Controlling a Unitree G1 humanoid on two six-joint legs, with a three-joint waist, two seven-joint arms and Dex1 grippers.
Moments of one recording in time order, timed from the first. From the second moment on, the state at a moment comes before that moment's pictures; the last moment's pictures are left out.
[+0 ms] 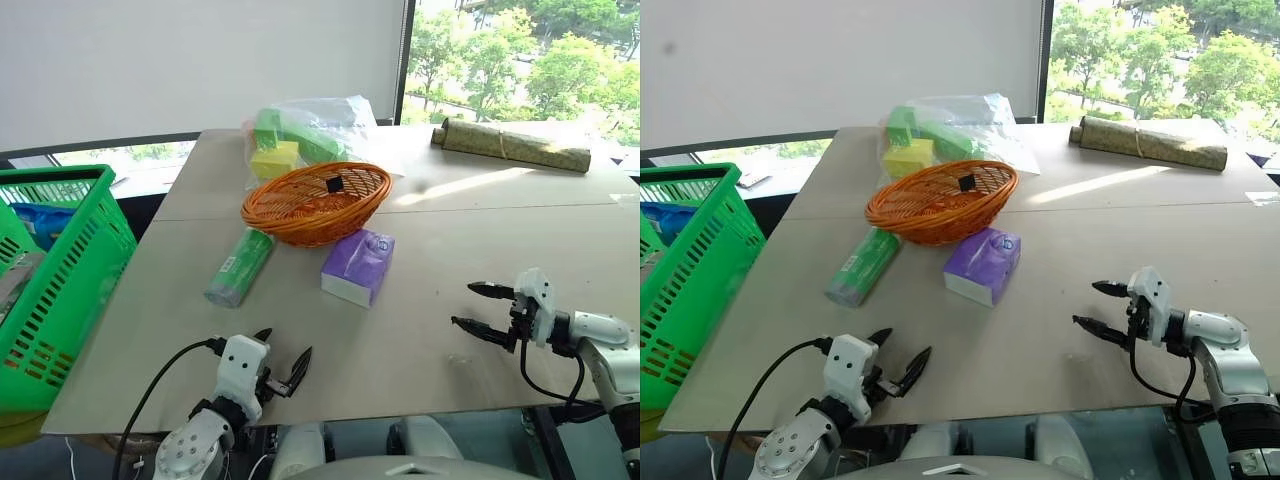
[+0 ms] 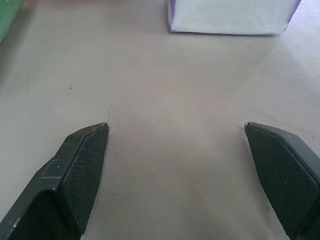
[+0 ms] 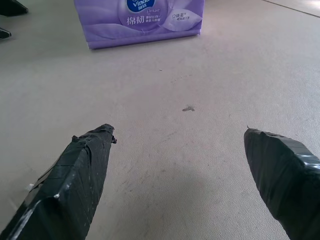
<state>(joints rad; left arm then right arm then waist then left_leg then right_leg) 0.57 0.33 -0.01 -0.49 -0.16 0.18 -0.42 -0.05 -0.64 -0.06 0.17 0.36 0.08 1.15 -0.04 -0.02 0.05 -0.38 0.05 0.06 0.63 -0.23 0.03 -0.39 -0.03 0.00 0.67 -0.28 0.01</state>
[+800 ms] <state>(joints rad) 0.61 0.32 -0.01 -0.48 -0.23 0.11 -0.51 -0.11 -0.64 -0.05 0.20 0.35 0.06 1.15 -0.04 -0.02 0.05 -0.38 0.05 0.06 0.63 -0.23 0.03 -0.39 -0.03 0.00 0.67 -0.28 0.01</state>
